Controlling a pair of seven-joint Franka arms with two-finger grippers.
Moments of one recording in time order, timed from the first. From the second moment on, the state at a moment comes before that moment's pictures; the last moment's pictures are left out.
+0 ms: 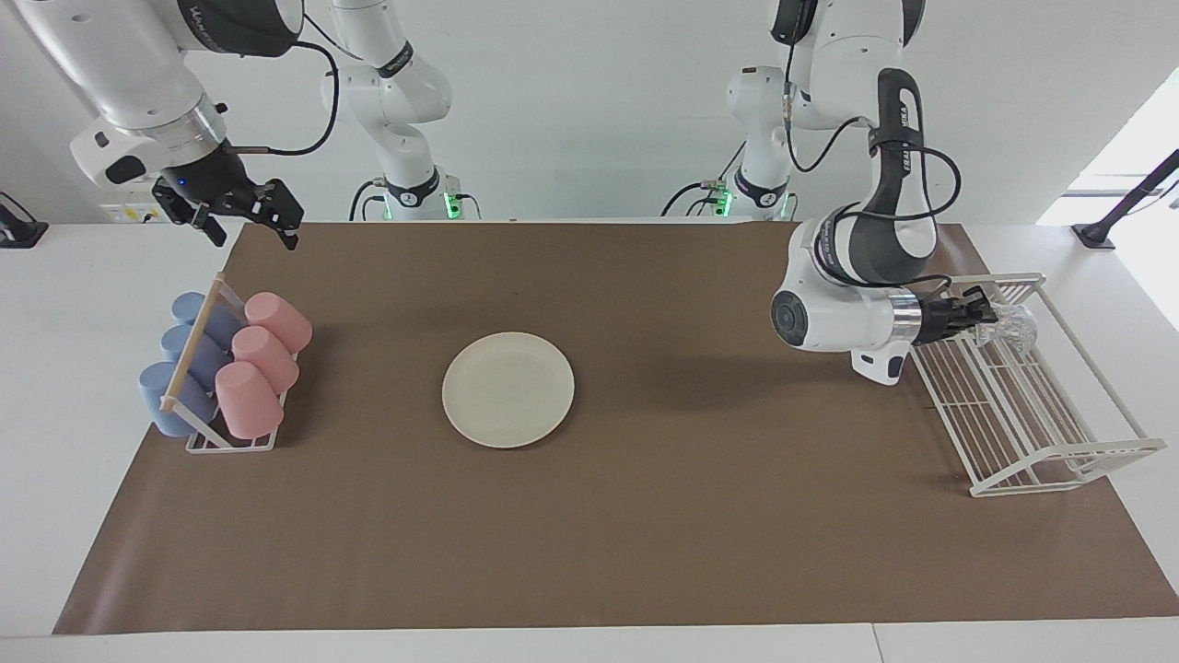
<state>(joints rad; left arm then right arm) -0.29 0.39 0.03 -1.73 1.15 1.43 -0.49 0.00 -0.02 -0.09 -1.58 -0.01 1.49 0.00</state>
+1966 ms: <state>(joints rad) -0.27 0.40 0.02 -1.66 0.96 1.49 -0.56 0.00 -0.02 -0.09 -1.58 0.00 1.52 0.01</state>
